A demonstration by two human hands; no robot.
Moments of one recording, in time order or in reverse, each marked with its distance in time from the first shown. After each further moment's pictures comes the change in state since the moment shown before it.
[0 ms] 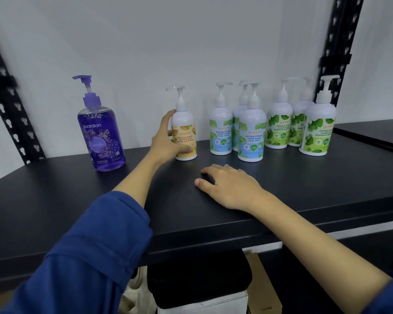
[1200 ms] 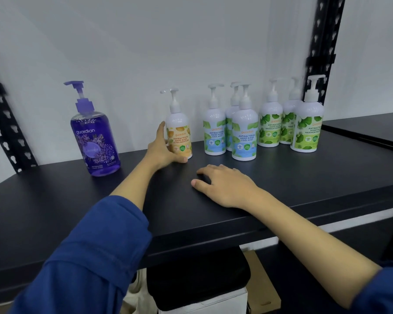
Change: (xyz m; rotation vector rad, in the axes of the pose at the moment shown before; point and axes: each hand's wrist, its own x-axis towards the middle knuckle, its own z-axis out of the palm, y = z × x) left_hand 0.001 -0.001 -0.001 0.190 -0.097 -0.126; right_hand 0.003 0.004 0.004 0.015 0.046 -0.008
